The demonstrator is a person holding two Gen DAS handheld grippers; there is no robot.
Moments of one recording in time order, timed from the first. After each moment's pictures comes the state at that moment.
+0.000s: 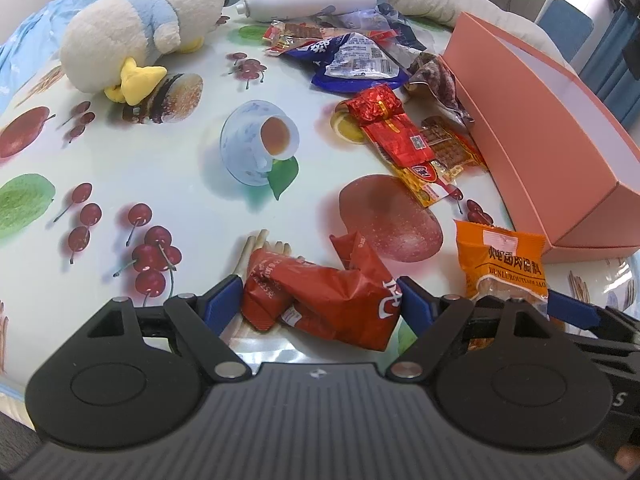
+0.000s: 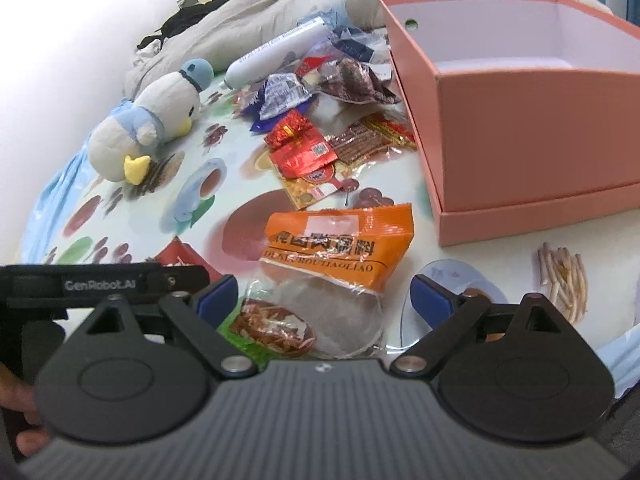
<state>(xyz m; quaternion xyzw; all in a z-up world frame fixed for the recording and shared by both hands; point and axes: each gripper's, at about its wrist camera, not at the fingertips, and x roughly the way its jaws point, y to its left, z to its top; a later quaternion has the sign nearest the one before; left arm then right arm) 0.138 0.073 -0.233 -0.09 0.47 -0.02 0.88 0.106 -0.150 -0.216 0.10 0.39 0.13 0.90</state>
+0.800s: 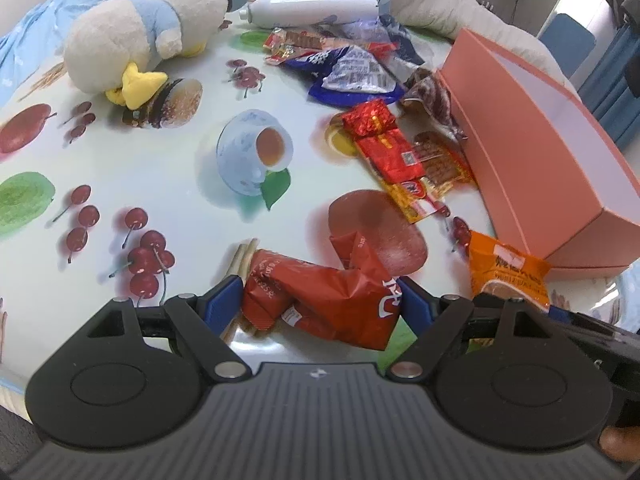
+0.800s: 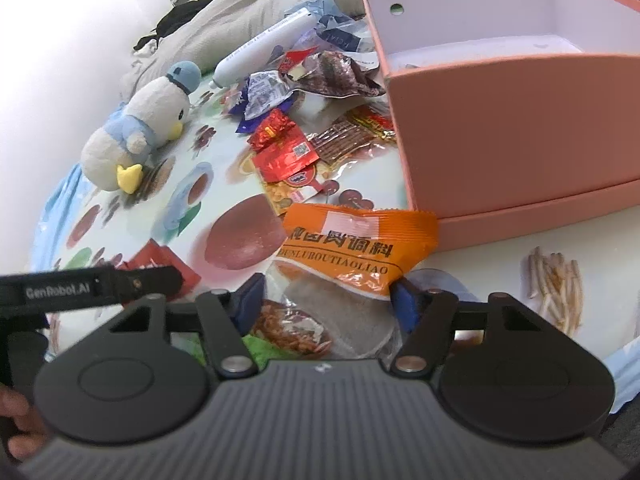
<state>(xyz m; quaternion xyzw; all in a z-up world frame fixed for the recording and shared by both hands) 0.139 0.071 -0.218 -0.11 0.47 -0.02 0.88 0.120 -0.176 -0.213 0.12 0.41 0.14 0.89</state>
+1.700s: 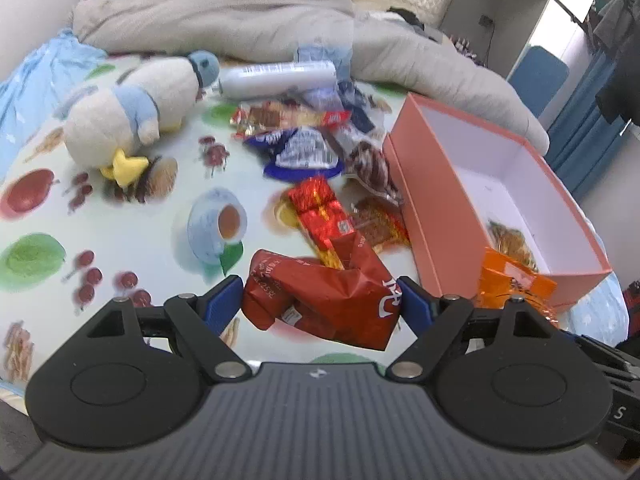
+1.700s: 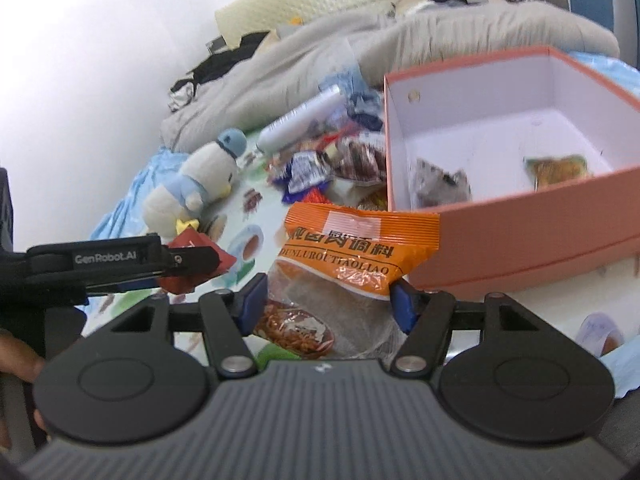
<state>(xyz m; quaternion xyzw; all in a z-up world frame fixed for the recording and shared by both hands) 0.123 0.041 -0.130 -0.12 0.41 -0.03 0.91 0.082 -0.206 -0.124 0.13 0.33 0.17 0.92</state>
